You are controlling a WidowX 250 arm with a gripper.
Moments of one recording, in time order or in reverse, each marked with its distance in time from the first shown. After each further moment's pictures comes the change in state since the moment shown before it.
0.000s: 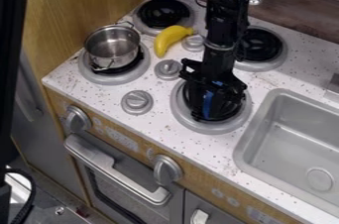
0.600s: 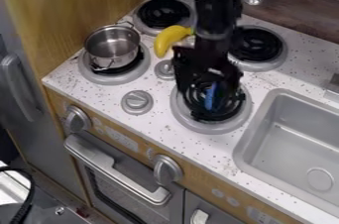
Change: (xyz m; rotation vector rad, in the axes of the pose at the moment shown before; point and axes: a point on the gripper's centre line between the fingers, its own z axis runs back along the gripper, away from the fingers) arm -0.019 0.002 0.047 0.011 -0.221 0.008
